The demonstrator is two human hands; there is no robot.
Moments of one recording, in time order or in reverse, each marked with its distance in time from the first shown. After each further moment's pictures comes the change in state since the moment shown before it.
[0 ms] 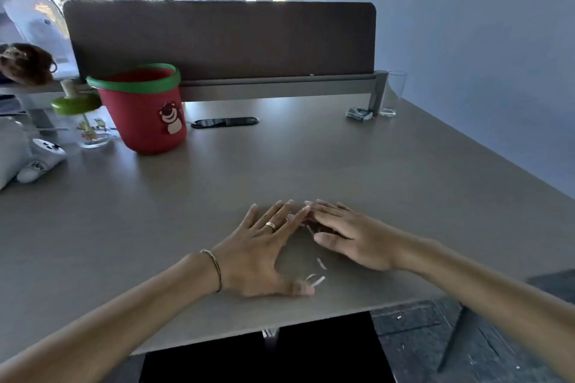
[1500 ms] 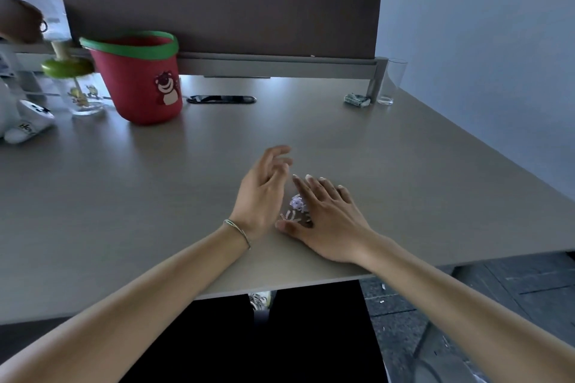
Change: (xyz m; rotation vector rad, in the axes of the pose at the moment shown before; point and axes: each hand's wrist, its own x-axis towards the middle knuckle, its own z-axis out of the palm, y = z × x) left_hand 0.033 0.025 0.001 -1.164 0.739 -0.207; right_hand 0.011 -0.039 0.038 -0.165 0.179 0.257
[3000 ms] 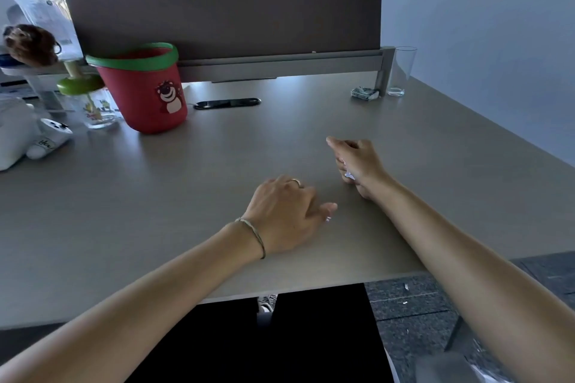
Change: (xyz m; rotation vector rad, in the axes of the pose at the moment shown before) left_hand -0.005 0.012 0.029 1.244 -0.281 0.426; right_hand 0.088 0.076 -0.025 1.309 0.331 0.208
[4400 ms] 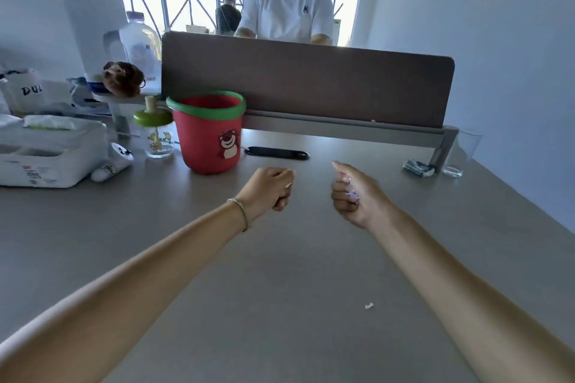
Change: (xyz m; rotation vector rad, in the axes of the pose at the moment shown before) left_hand 0.069 -0.158 -0.044 -1.214 0.185 -0.611; right_hand 0.064 -0.078 0.097 0.457 -0.298 0.394
